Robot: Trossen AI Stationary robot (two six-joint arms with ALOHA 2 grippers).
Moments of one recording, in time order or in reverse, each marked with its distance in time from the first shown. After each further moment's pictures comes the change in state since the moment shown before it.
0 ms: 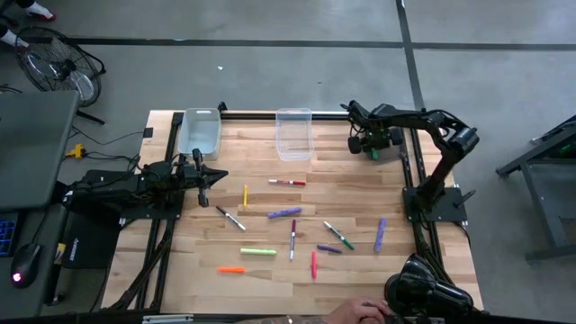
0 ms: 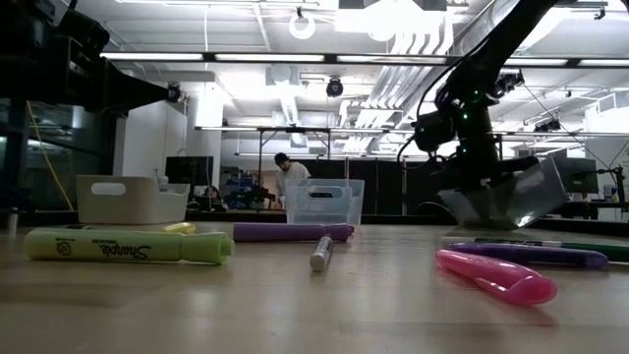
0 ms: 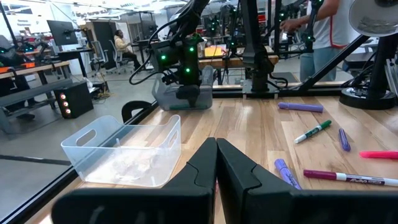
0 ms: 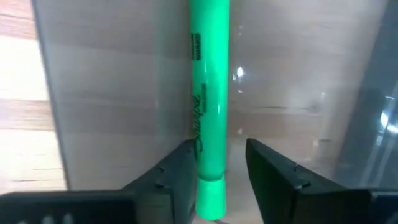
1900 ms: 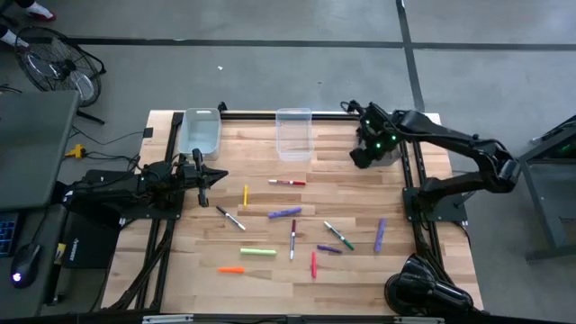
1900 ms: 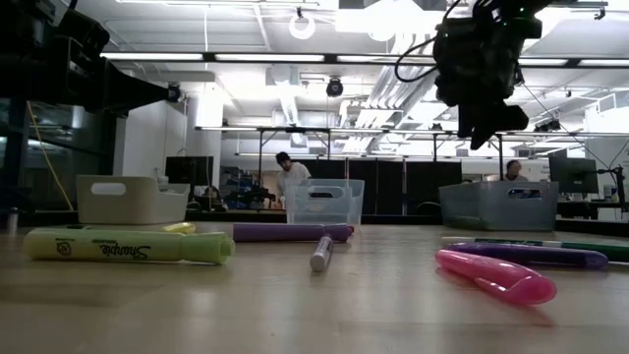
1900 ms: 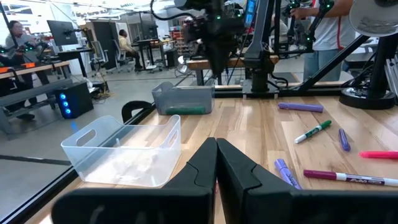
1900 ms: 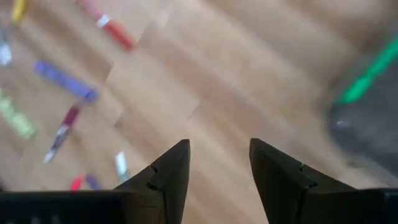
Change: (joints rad) left arm 0.000 0.000 0.000 0.000 0.000 0.000; right arm 0.213 -0.467 0.002 -0.088 -0.548 -0.237
